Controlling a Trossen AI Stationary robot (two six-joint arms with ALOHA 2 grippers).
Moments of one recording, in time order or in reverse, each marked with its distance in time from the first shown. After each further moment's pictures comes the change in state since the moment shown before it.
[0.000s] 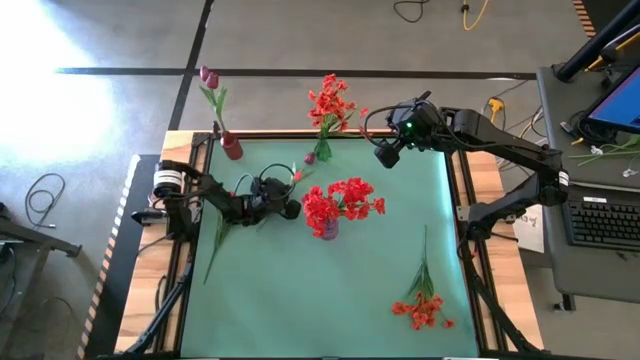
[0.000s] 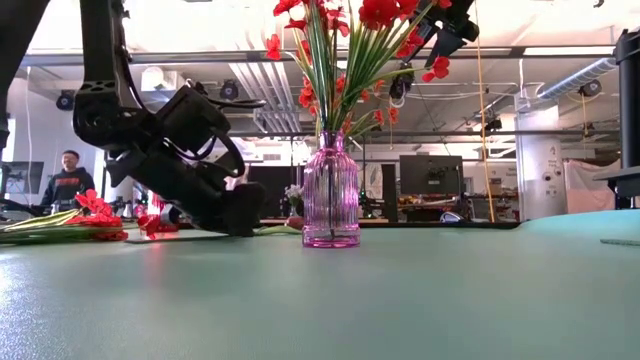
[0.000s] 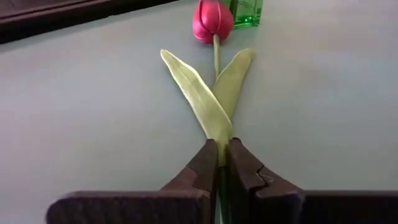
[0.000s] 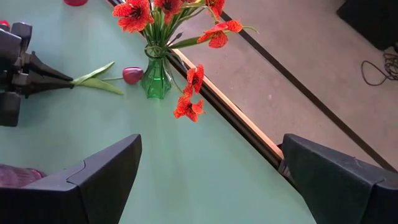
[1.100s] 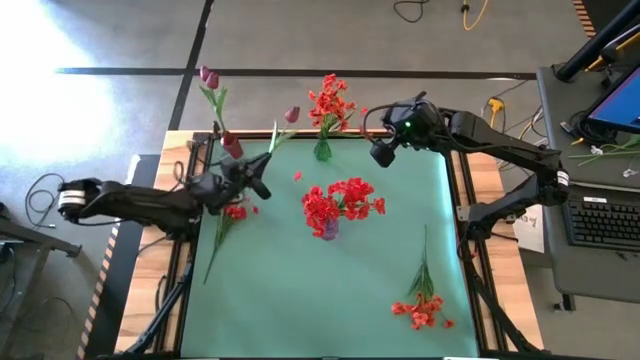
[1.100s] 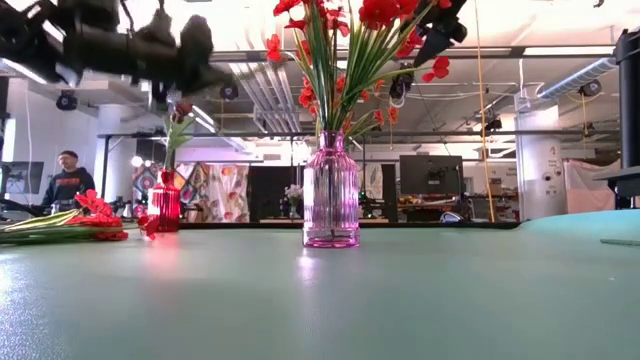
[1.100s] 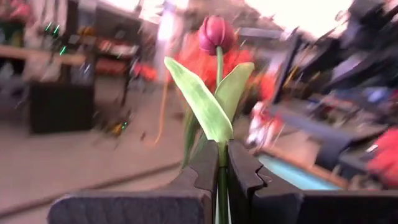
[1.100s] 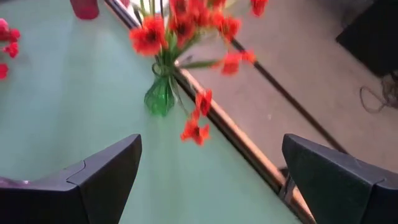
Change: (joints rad) left arm -0.006 -0.890 -0.142 0.063 0.069 0.357; right arm 0.000 0.000 -0.035 0.128 -0.002 -0.098
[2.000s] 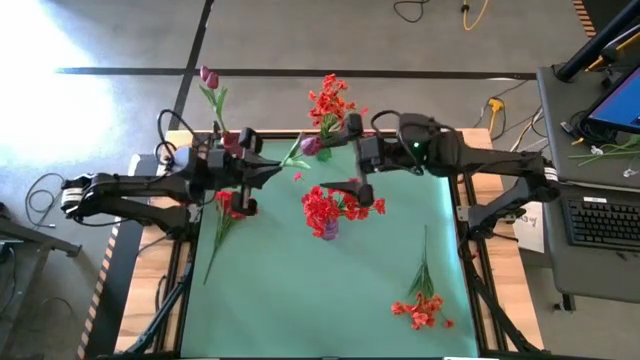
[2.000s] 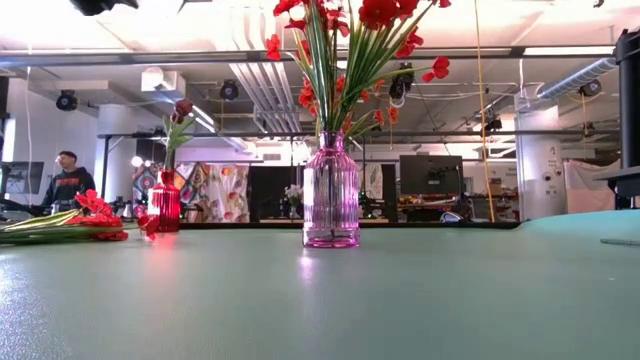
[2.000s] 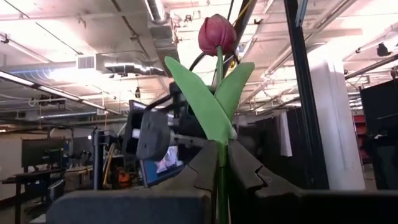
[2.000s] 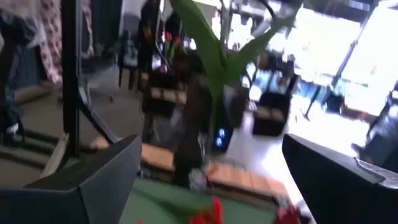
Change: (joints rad) left arm -0.003 0.052 0.425 0.005 0.828 0.154; right arm 0.238 0.081 -0.005 0.848 -0.621 -0.335
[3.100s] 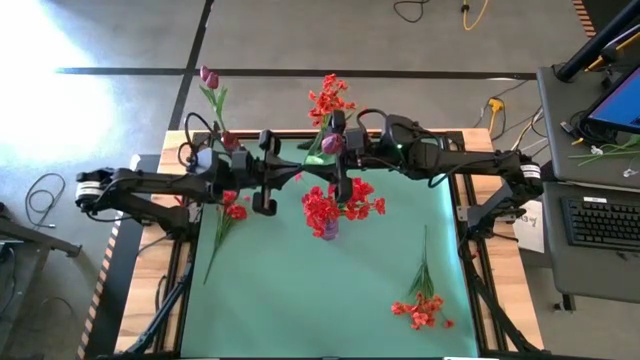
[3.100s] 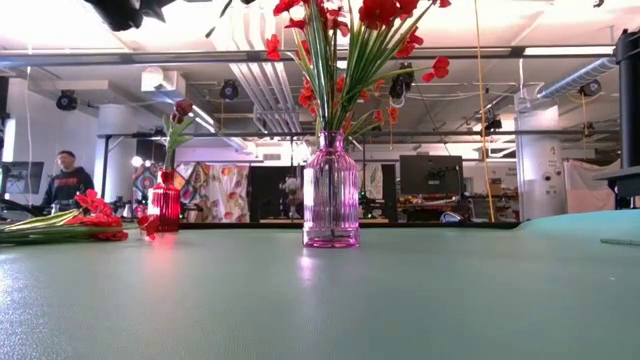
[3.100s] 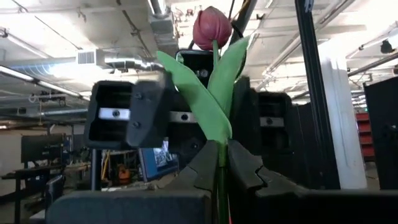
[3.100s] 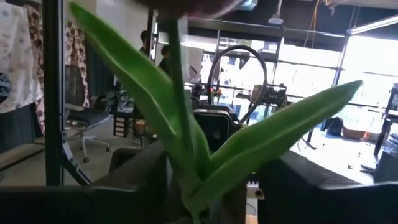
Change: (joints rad) left arm 0.000 0.190 0.030 0.152 -0.001 -0.004; right arm -0.007 0.134 0.000 0.325 0.004 0.136
